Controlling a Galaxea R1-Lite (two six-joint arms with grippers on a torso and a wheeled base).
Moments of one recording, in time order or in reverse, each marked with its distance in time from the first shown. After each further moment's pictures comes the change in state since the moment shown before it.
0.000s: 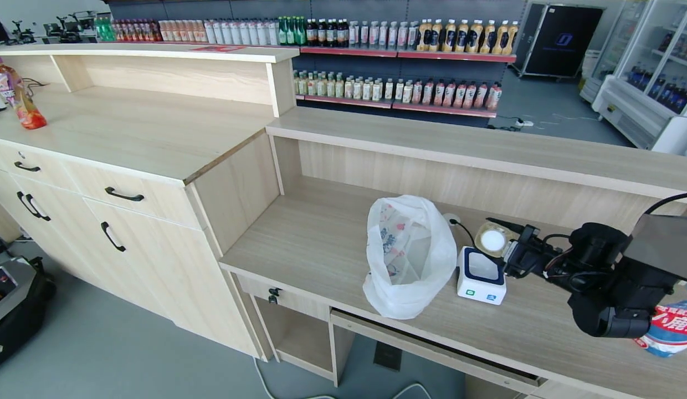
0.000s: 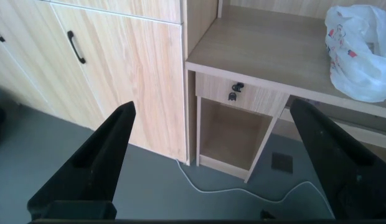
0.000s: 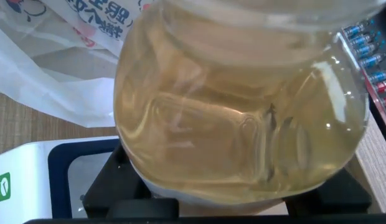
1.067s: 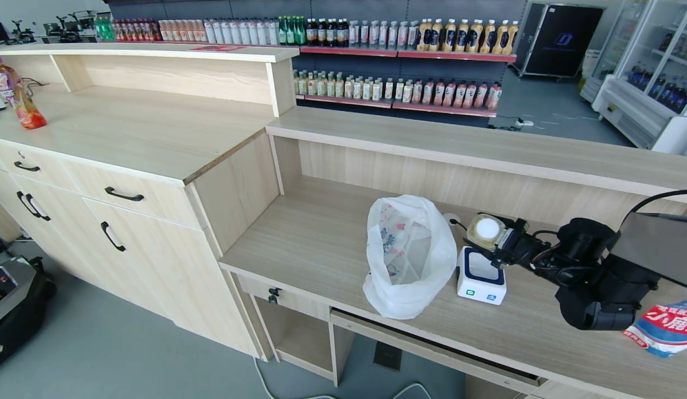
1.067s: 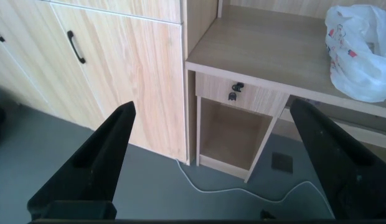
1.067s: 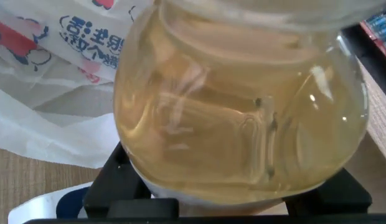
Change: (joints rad) left arm 0.000 0.000 0.000 0.000 0.000 0.000; right arm 0.034 0.016 -0.072 0.001 -0.010 0.208
